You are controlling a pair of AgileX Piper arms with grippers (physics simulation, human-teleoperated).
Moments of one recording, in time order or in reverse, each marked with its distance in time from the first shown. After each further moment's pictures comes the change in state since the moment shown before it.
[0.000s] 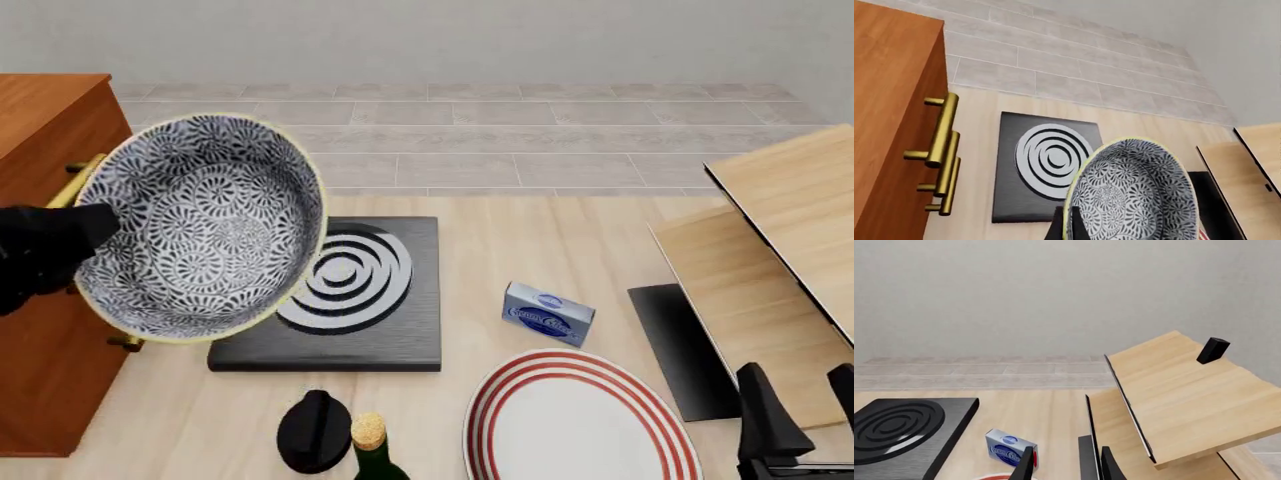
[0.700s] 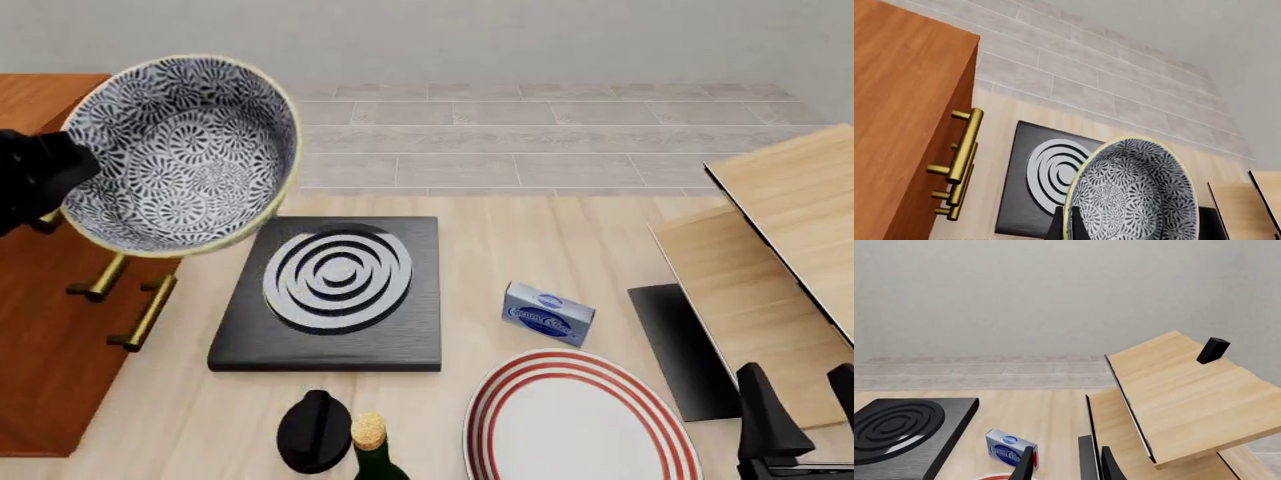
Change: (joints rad) left arm 0.108 0.162 -0.177 0.048 -0.069; right arm 0.000 0.000 0.000 0.000 0.000
